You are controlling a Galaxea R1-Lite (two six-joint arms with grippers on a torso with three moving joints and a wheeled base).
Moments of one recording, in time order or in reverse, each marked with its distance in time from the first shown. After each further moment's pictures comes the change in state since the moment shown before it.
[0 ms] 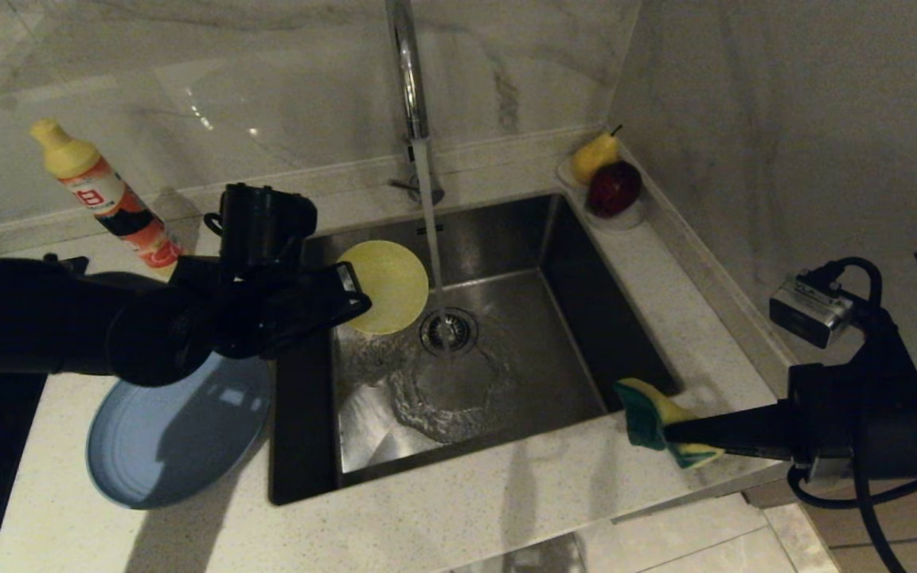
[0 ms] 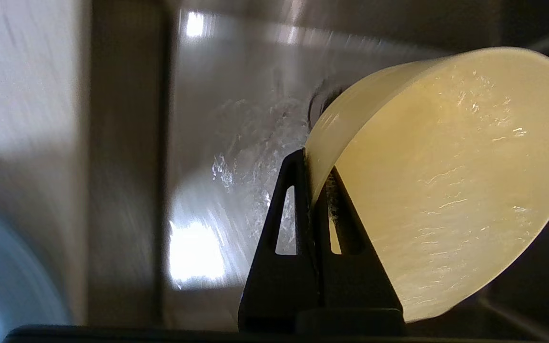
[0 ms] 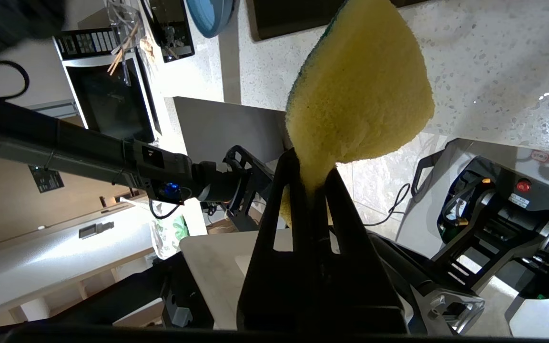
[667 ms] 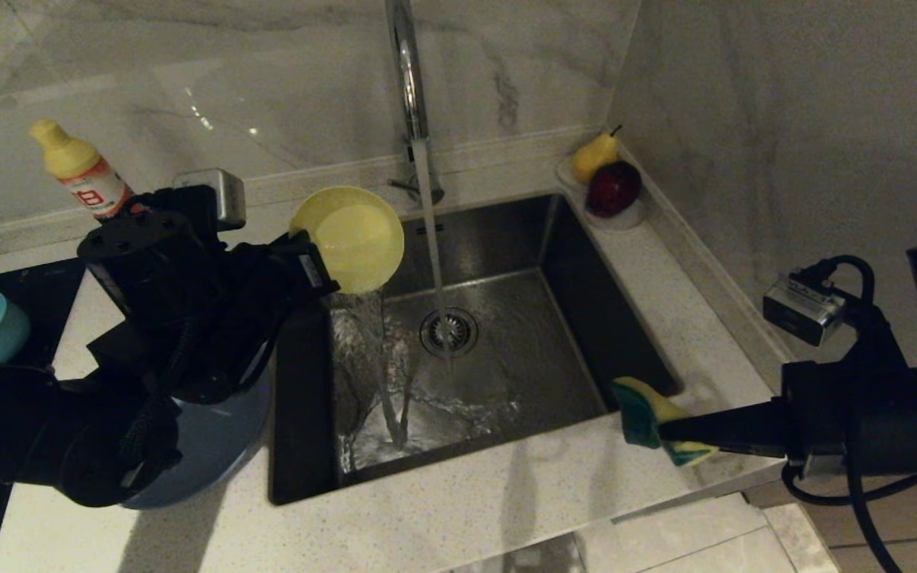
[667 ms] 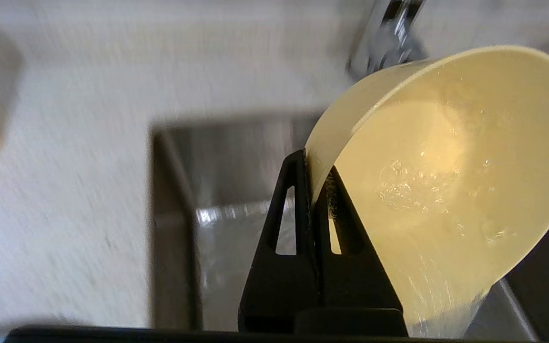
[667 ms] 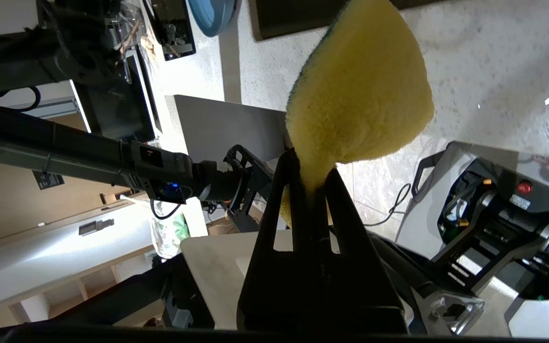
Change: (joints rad) left arm 0.027 -0.051 0.379 -0.900 -0.010 0.427; right arm 0.009 0.014 -0.011 -0.003 0.001 -0.002
